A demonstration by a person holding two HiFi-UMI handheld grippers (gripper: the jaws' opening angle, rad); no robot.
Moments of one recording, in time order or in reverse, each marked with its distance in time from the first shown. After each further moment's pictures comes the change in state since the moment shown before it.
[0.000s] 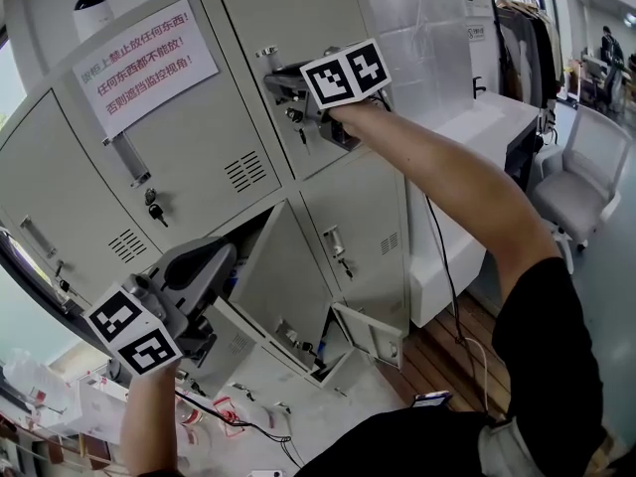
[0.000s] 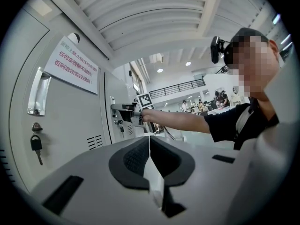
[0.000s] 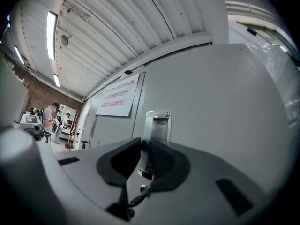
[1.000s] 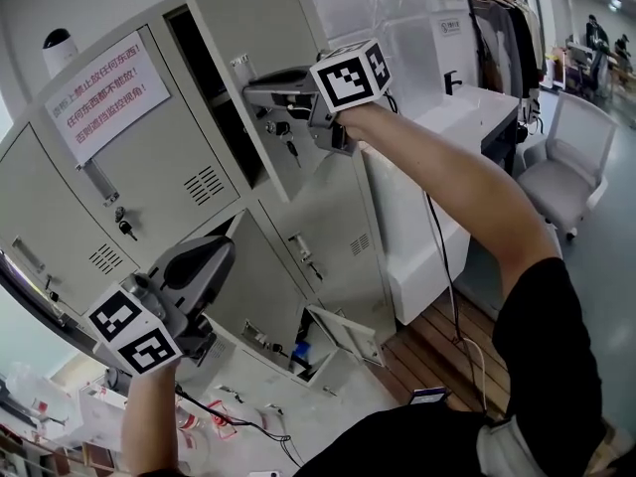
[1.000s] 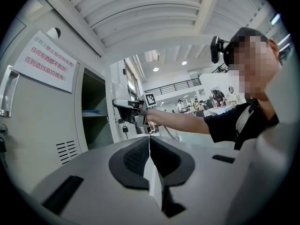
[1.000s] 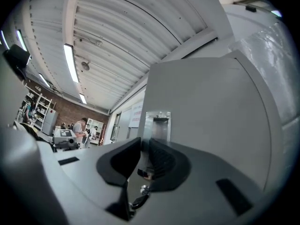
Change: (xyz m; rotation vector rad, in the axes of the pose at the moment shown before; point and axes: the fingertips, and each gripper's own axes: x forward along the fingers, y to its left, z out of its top) left arm 0.065 -0.062 0.016 0.018 0.010 -0.050; right arm -0.102 0.023 0.019 0.059 -0.098 0.322
